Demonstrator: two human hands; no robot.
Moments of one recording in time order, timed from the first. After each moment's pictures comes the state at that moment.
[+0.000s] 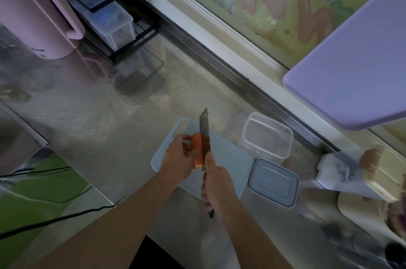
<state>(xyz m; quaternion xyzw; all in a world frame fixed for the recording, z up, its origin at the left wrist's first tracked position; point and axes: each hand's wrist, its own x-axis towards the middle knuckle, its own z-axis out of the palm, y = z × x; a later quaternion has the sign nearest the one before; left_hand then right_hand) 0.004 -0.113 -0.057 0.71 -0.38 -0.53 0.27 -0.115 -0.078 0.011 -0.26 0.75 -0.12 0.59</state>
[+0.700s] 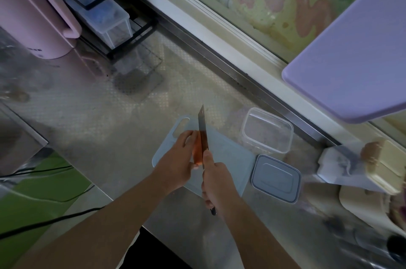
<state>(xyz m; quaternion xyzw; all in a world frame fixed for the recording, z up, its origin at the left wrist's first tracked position) 0.021 -0.099 -0.049 0.60 -0.68 -0.40 0.12 -0.116 -0.079 0.013 -0.27 0.75 -0.08 0.60</state>
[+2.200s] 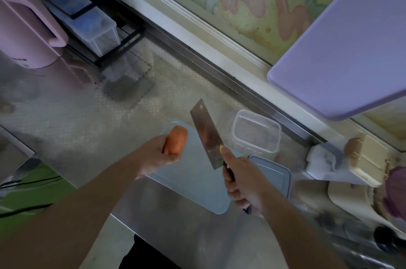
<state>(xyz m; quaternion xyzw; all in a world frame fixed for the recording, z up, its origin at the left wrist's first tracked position) 0.063 -0.131 -0.032 0.59 -0.49 -0.62 0.14 -0.186 -0.094 0.082 -0.28 0.70 -0.06 0.66</state>
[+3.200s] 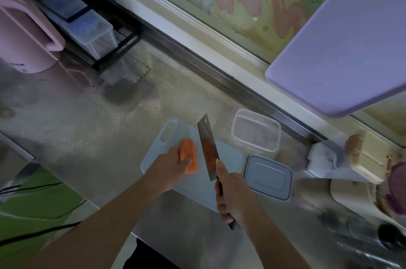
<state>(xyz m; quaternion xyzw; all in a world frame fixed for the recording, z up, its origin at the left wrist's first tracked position) 0.010 -0.109 -0.041 0.69 -0.54 -0.48 0.02 -0.166 -0.062 0.058 -0.22 0.73 -0.11 0.64</state>
